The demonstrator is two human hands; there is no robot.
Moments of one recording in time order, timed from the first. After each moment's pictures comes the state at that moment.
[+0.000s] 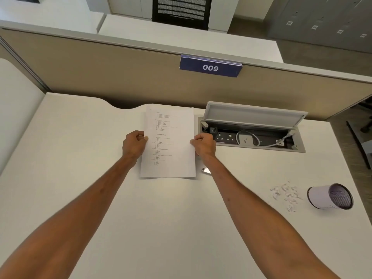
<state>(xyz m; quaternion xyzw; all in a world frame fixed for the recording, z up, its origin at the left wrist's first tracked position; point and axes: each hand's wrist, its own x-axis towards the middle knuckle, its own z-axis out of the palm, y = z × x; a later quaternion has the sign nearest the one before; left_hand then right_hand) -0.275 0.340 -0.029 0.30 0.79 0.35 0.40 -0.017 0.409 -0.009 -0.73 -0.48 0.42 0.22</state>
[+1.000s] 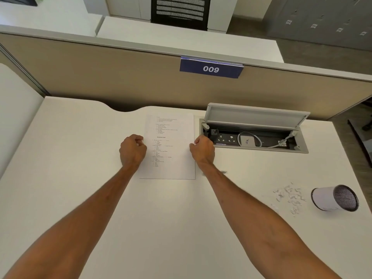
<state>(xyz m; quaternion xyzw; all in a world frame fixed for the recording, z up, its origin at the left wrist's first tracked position) -0.268 0.335 -0.036 0.36 0.85 0.30 0.24 -0.025 0.403 -0.030 -0.73 -0.60 0.28 0.18</state>
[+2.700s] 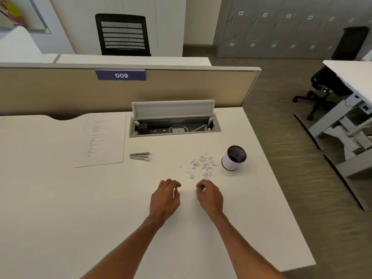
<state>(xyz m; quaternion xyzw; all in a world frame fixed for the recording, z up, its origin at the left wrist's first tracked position) 0.170 0.128 0.000 0.66 0.69 0.21 0.21 0.361 0.155 -0.023 -0.74 -0.60 0.24 0.20</state>
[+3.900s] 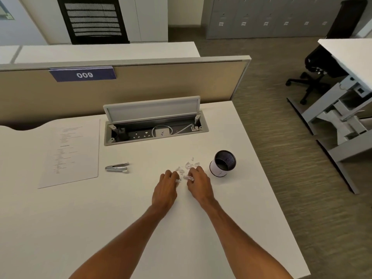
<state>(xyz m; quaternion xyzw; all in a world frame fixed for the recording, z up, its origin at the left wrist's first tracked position) 0.225 0.240 -0.052 0.71 0.65 0.12 0.22 0.388 0.258 -0.033 -0.69 -0.67 0.23 0.16</state>
